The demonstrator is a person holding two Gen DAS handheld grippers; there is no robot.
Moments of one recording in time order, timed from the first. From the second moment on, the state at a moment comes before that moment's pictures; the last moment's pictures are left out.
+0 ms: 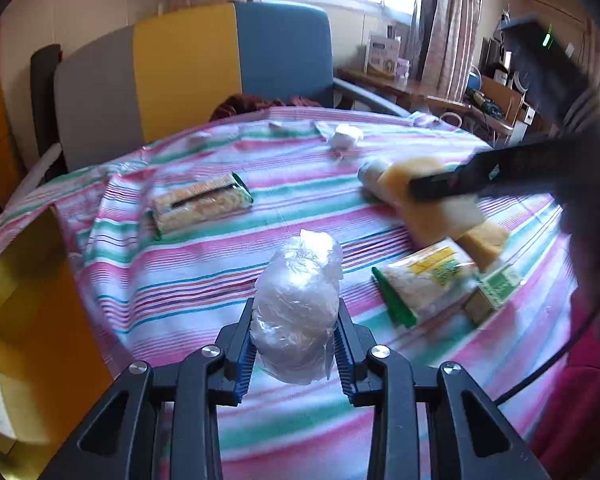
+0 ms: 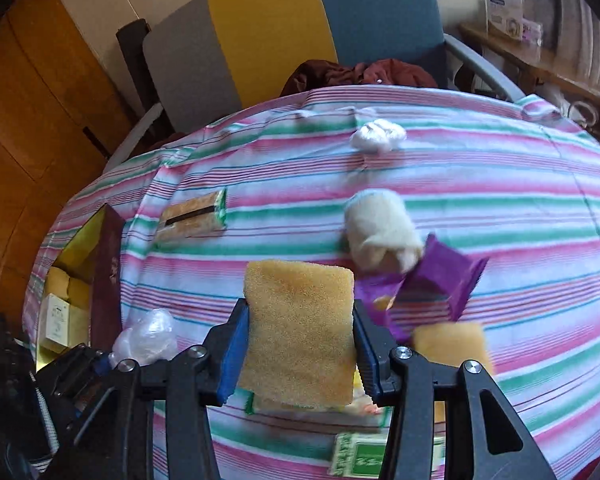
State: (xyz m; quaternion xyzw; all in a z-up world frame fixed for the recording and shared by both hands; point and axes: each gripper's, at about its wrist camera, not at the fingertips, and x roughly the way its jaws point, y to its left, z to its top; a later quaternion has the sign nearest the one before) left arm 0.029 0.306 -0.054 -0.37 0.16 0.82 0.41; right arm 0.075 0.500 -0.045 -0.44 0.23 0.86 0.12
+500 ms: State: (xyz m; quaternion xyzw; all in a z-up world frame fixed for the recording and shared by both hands) left arm 0.032 0.224 -0.010 -0.36 0.13 0.86 0.34; right arm 0.056 0.411 -0.072 -0.48 0.08 0.87 0.03
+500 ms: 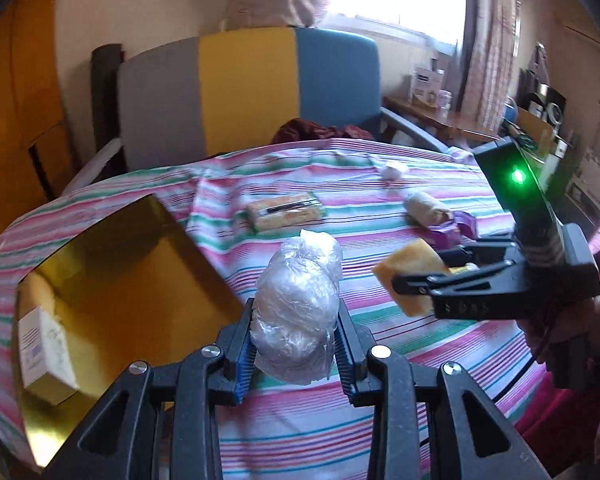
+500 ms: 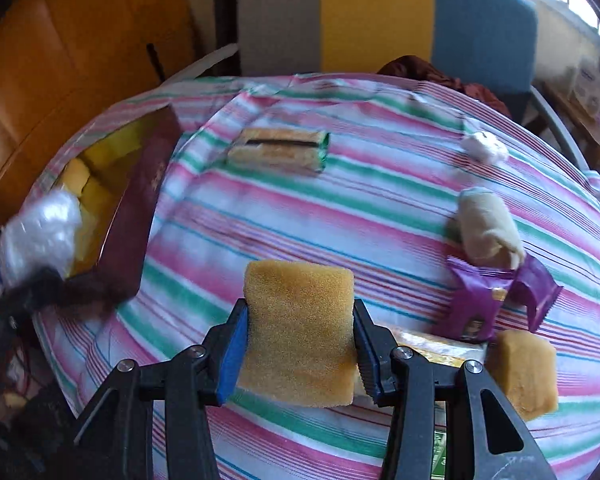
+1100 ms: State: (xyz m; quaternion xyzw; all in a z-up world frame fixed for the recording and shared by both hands) left arm 0.004 0.151 -0.013 -0.37 0.08 0.89 0.26; right arm 0.047 0.409 -0.097 -0.53 0.07 0.84 0.03
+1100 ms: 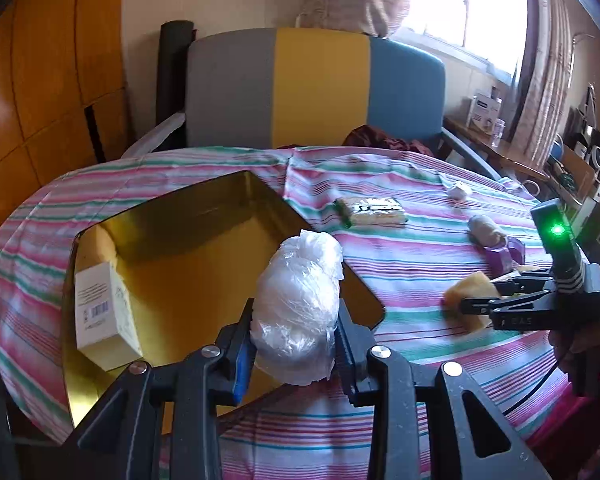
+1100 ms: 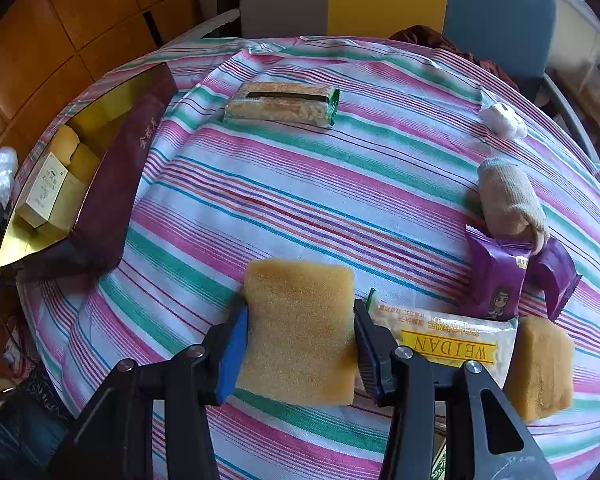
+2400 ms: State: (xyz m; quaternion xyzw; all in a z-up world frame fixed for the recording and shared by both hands) left arm -0.049 0.030 -0.055 -0.43 0.04 0.89 0.17; right arm 0.046 0.402 -0.096 -0.53 0.05 0.85 0.03
